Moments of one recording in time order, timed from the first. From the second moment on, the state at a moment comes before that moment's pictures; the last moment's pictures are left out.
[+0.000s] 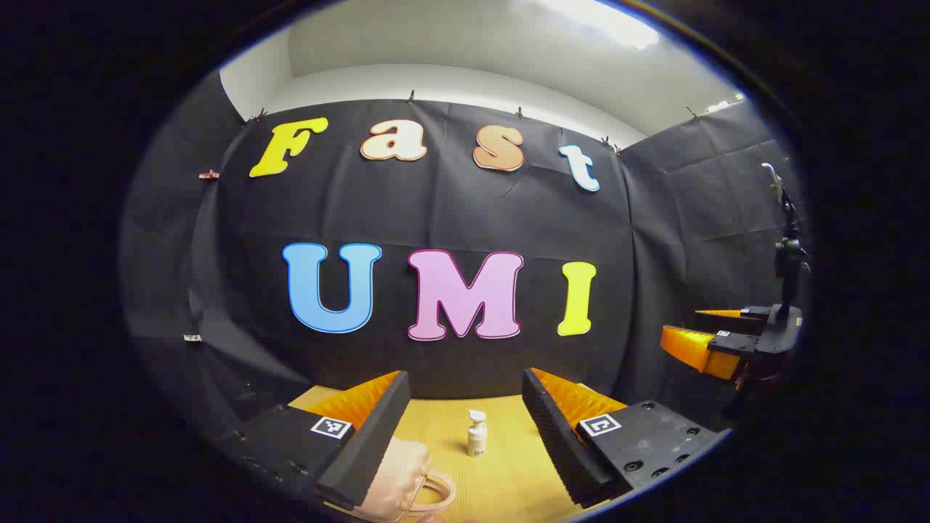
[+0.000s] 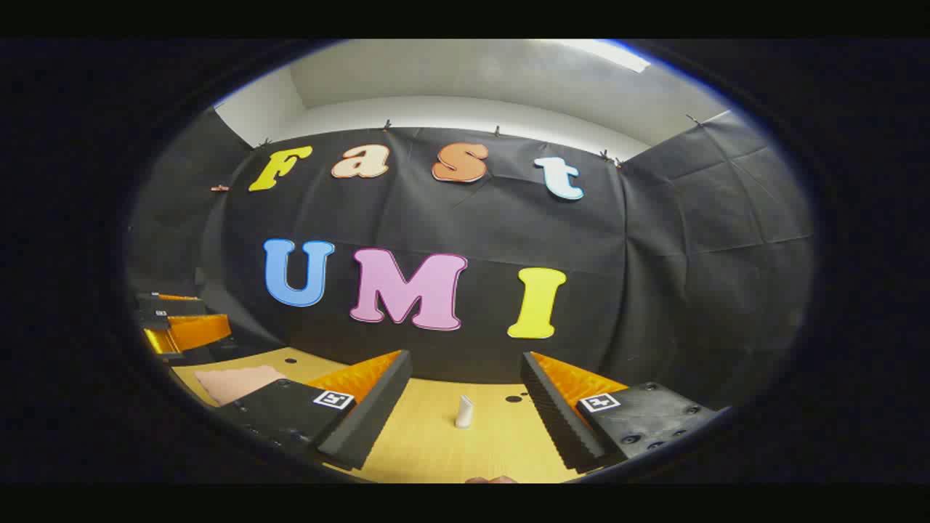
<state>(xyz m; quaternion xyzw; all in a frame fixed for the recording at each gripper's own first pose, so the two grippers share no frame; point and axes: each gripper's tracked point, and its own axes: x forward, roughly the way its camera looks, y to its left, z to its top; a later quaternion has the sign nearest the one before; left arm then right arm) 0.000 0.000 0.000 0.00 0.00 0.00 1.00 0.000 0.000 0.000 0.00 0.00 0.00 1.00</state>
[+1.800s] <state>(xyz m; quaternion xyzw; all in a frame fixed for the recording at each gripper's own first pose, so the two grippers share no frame) 0.014 -0.006 -0.078 0.01 0.08 -0.05 1.00 0.008 0.009 -0.010 0.00 0.01 -0.02 1.00</state>
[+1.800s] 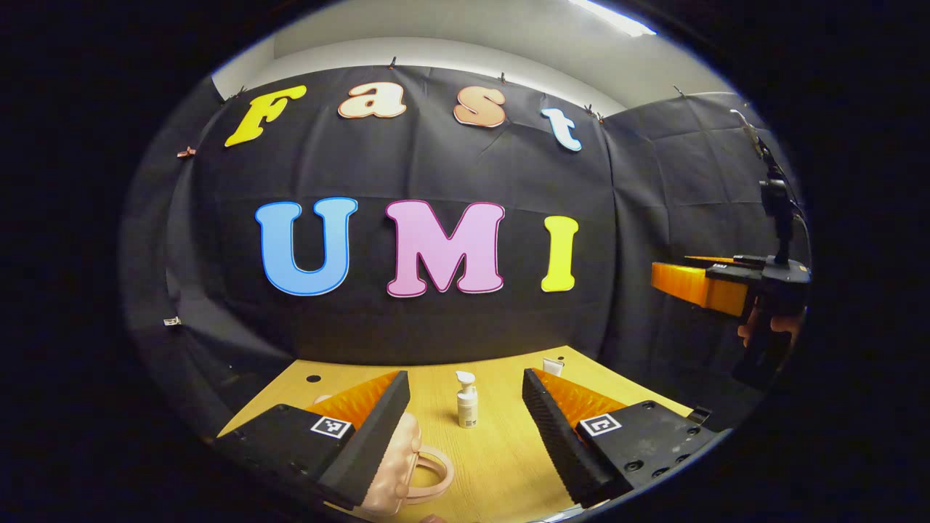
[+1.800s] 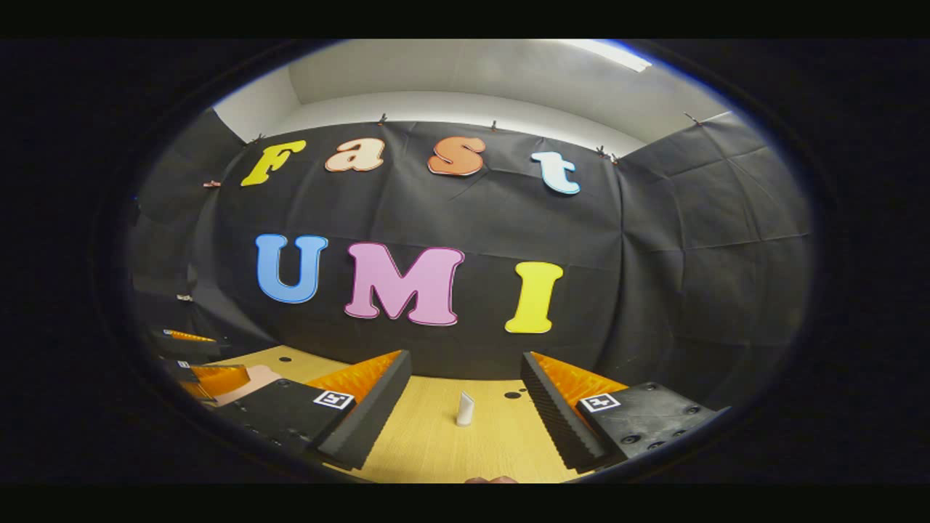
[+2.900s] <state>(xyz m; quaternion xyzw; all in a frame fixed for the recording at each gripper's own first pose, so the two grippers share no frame) 0.071 0.000 -0.332 0.01 0.43 0.03 0.90 0.080 -0.055 -0.115 0.06 0.08 0.01 0.99</state>
